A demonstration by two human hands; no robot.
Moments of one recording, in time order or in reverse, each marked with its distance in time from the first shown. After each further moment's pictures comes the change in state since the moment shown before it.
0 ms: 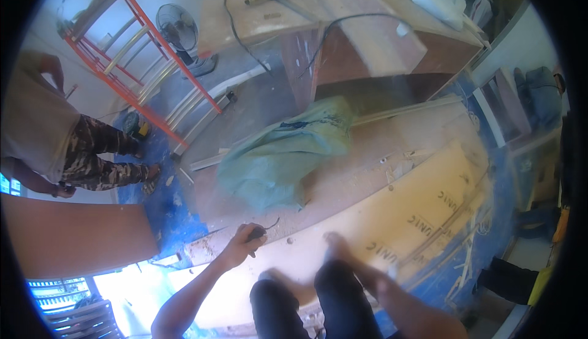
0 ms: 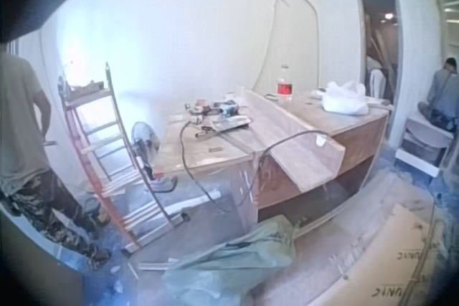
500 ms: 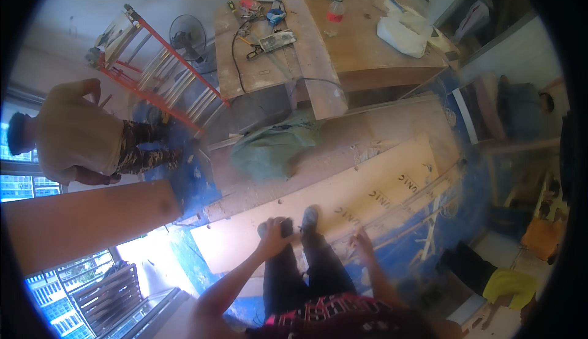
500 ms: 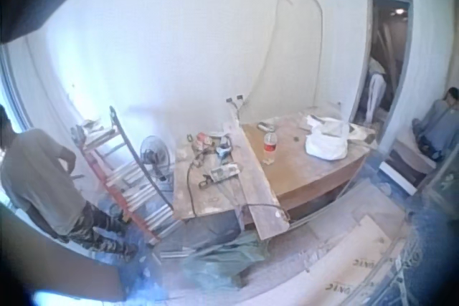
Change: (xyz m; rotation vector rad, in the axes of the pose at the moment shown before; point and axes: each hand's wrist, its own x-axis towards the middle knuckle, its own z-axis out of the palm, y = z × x) left_hand -0.175 0.199 0.130 0.313 0.172 0.063; right_hand -0.196 -0.249 -0.360 0.738 -0.043 0.600
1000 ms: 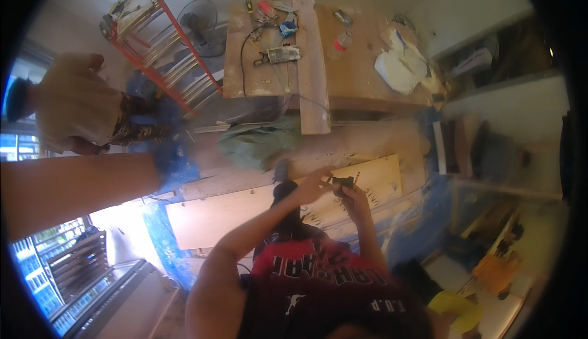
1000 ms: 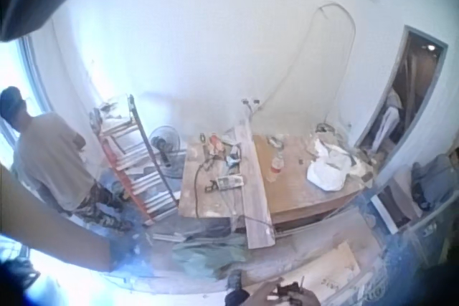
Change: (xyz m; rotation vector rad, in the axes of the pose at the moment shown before) left_hand 0.133 0.250 -0.029 -0.545 -0.194 0.325; right_hand 0.028 -0.323 0.018 0.324 -0.113 -0.026
